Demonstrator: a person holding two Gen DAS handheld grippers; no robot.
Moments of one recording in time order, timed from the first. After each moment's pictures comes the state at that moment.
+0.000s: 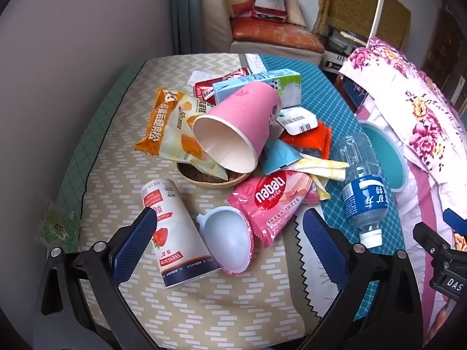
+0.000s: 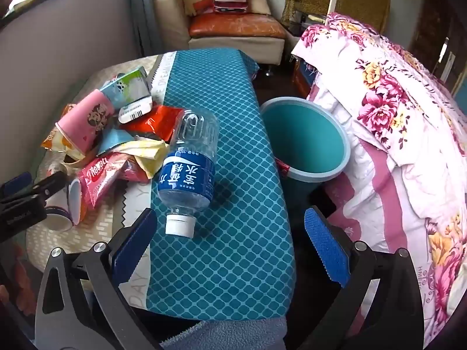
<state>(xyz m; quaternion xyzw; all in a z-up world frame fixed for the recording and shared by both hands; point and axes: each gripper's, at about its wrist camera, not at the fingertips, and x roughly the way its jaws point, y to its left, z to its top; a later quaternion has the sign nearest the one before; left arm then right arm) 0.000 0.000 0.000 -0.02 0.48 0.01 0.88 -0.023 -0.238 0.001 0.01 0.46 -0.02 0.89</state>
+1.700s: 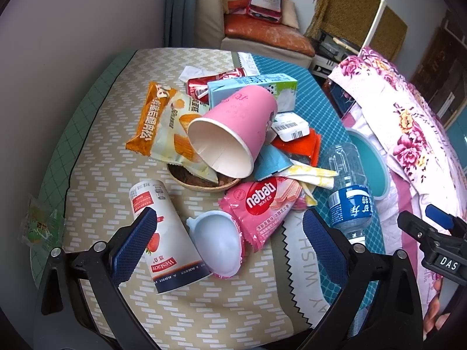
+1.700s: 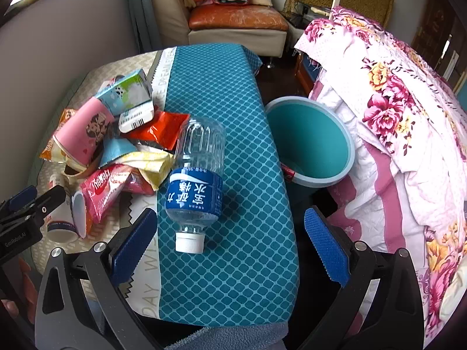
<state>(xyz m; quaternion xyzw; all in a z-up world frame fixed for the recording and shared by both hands) 0.007 0.015 0.003 -0.07 0.48 -0.03 0.88 0.006 -0.226 0.015 0.01 0.49 -0.02 0.87</state>
